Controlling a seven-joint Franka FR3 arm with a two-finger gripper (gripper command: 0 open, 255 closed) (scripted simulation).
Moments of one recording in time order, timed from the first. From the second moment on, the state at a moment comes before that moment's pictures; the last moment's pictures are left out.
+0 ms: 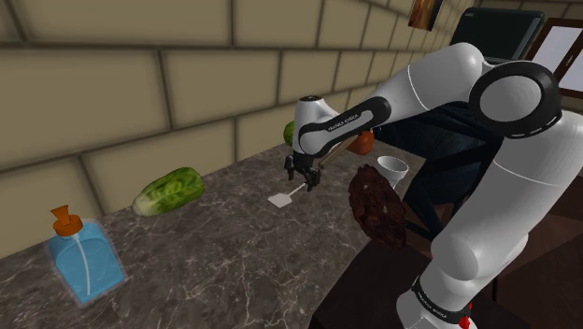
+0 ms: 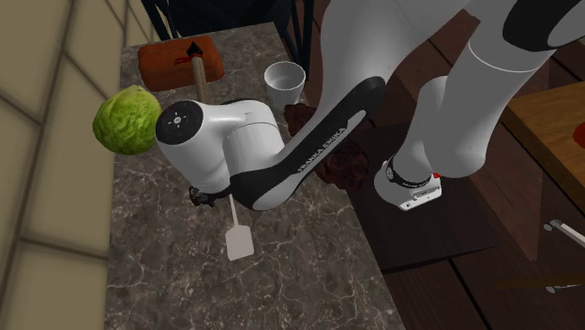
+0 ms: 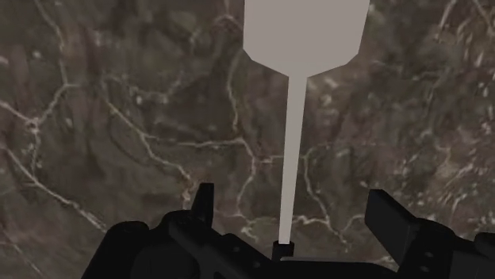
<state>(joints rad) -0.30 0.06 0.38 -2.25 -0.12 2.30 1.63</state>
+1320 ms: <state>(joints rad) -0.31 0.05 0.38 -2.24 -0.11 2.28 1.63</state>
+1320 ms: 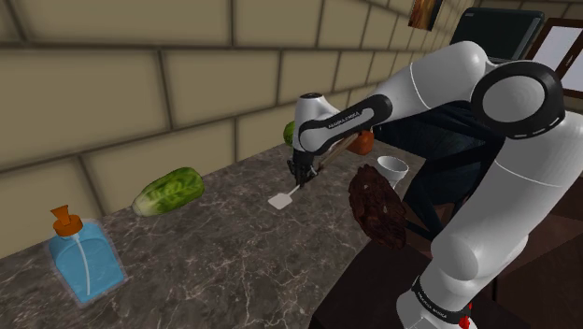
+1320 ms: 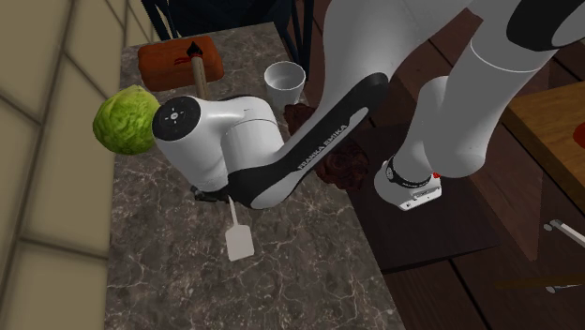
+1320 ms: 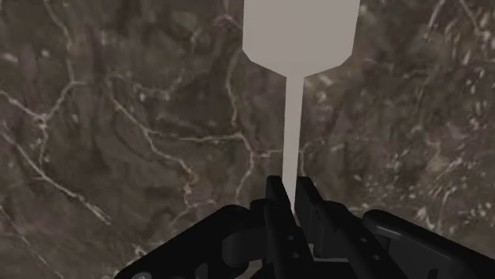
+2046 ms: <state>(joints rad) -0.31 -0.04 0.38 -2.18 -0.06 2.14 1.58</state>
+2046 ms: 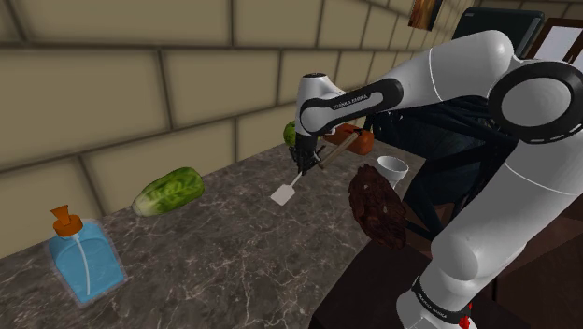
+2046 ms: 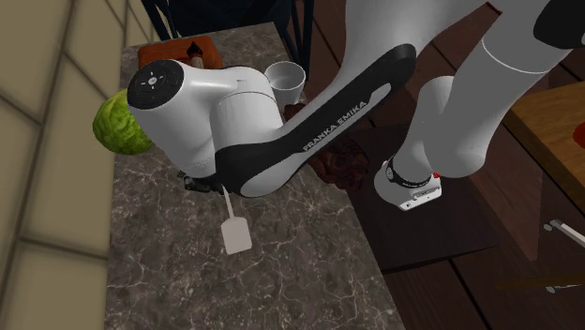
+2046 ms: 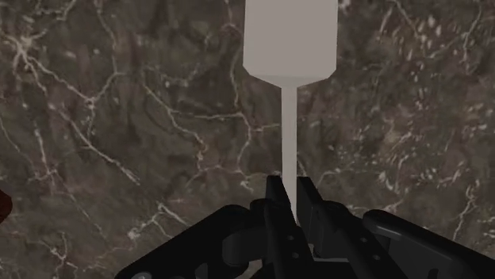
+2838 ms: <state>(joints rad) -0.31 -0.09 0.37 -2.07 -0.04 1.99 1.56</state>
